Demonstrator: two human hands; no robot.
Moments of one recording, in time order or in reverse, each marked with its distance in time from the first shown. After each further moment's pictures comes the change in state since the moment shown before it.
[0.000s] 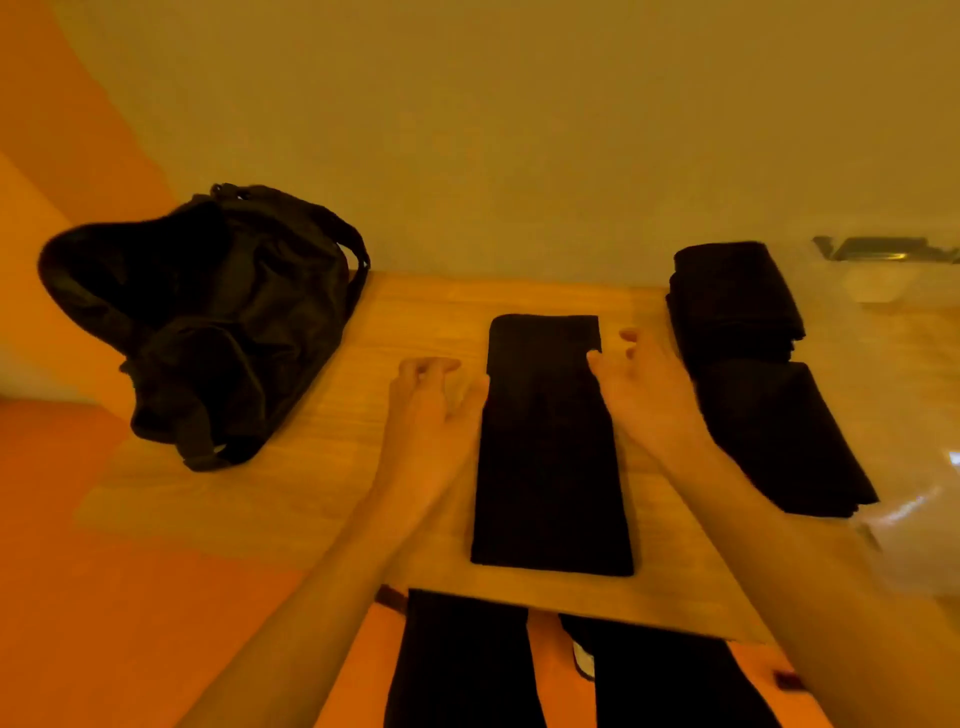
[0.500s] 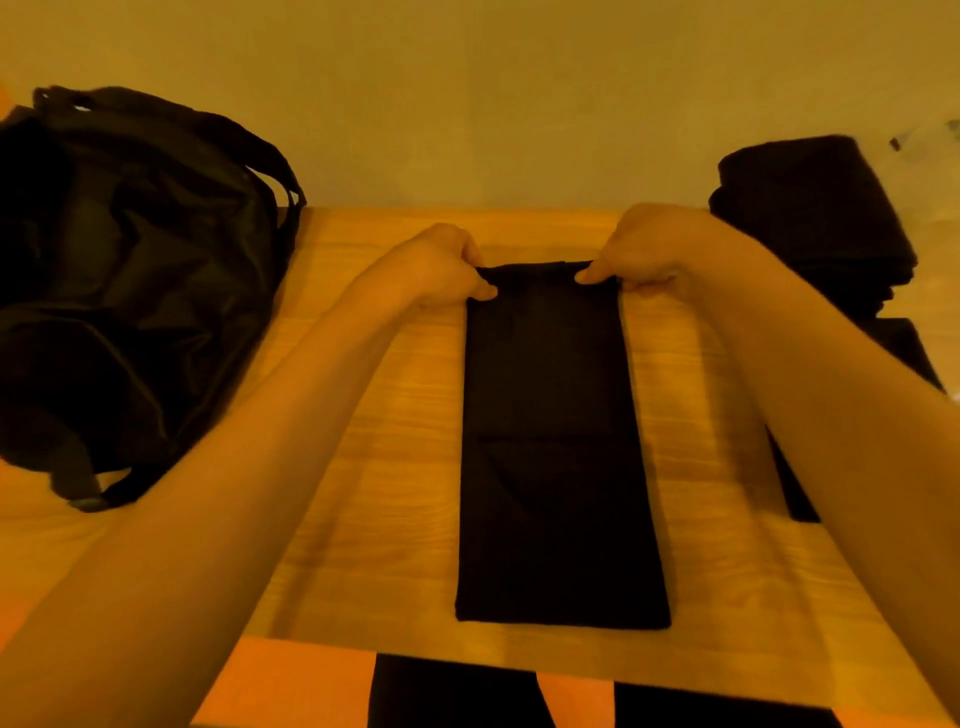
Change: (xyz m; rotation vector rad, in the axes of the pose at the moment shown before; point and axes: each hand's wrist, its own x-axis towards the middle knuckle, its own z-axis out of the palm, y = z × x) left_hand 0.173 0.034 0.026 0.306 -0.464 -0.115; right_hand 0.137 -0.037 -0.009 -0.327 -0.483 0.169
